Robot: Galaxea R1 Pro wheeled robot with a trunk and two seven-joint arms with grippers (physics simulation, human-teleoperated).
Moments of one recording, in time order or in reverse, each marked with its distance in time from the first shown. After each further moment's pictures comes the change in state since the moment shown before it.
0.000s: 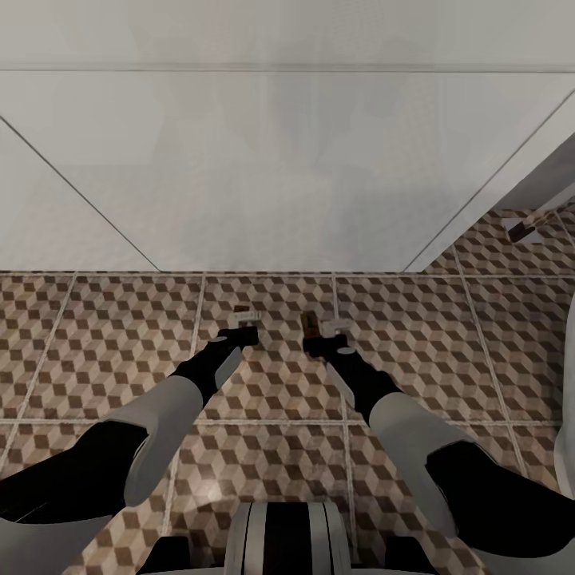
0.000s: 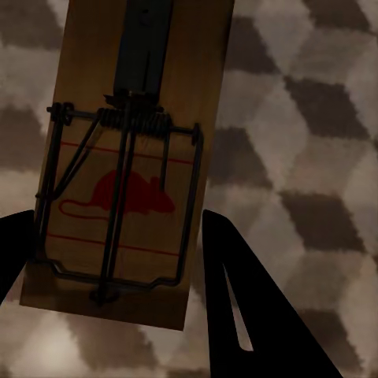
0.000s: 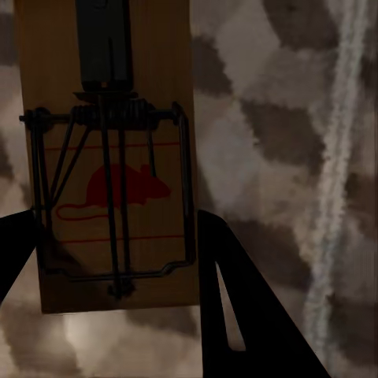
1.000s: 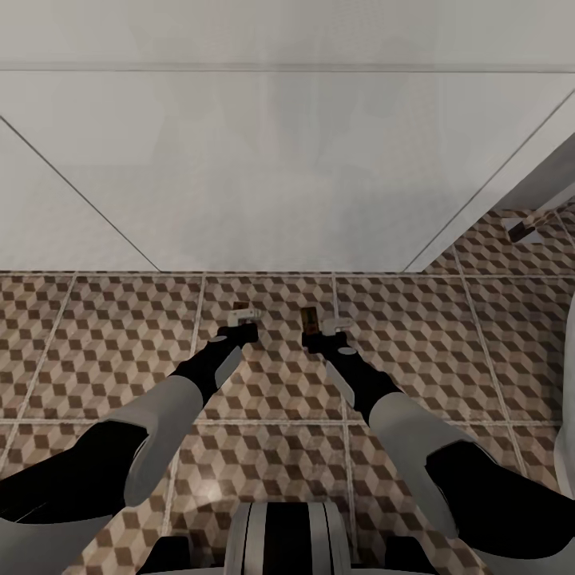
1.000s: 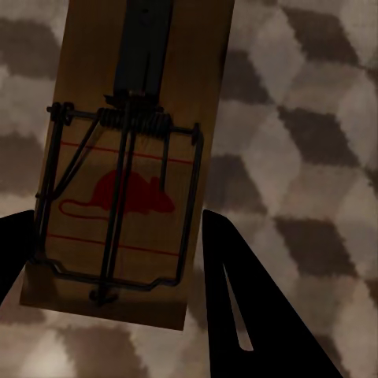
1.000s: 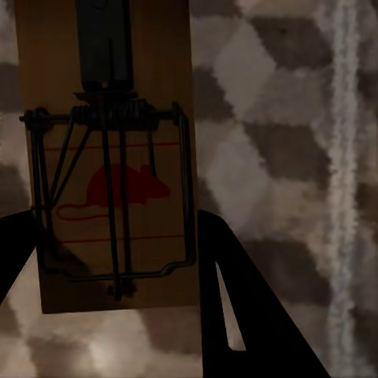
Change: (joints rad) left arm 0.000 0.000 0.000 -0.006 0.005 -0.041 -0.001; right arm 0.000 0.000 0.014 -0.003 -0.107 -0.060 -0.009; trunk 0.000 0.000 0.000
